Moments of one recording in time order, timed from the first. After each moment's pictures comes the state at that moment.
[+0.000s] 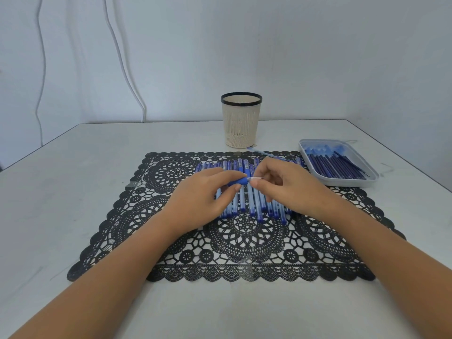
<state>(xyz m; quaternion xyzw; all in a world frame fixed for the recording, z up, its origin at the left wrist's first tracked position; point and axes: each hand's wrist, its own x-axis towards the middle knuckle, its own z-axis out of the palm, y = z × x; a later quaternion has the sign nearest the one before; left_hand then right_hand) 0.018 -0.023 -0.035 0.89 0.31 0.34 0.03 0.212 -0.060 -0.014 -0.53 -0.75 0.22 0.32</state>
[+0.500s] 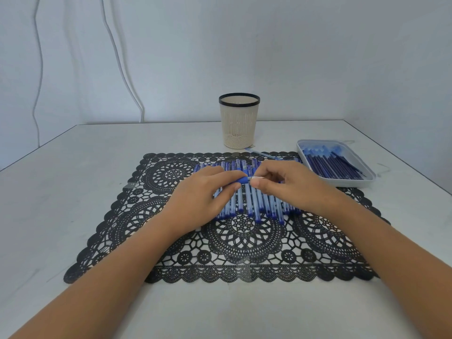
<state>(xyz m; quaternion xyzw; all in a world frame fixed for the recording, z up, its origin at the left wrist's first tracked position) 0.021 -0.021 -0.035 0.88 0.30 0.36 0.01 0.219 -0.059 -0.008 -0.53 -0.76 0.23 0.31</state>
